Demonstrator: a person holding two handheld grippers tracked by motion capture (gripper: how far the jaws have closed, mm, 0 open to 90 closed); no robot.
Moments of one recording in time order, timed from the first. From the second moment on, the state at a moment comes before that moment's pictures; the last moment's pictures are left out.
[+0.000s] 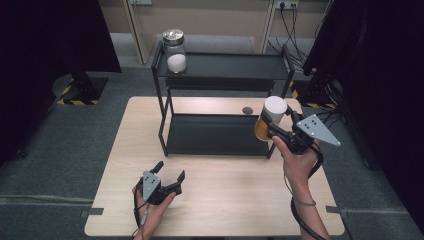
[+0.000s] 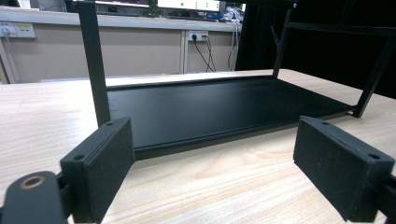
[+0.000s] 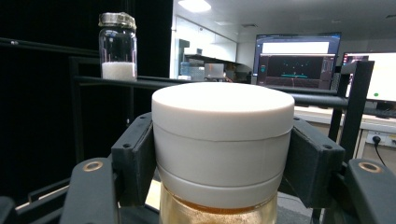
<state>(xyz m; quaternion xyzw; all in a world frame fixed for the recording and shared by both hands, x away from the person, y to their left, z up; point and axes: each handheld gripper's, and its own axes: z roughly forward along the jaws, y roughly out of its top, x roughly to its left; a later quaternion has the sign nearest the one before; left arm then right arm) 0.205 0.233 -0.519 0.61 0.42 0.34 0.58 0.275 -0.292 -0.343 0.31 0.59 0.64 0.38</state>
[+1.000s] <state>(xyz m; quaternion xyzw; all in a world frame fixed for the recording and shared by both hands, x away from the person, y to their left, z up) 0.205 0.232 -0.519 0.61 0.42 0.34 0.58 0.296 -0.276 -0.300 0.31 0.57 0.65 0.40</state>
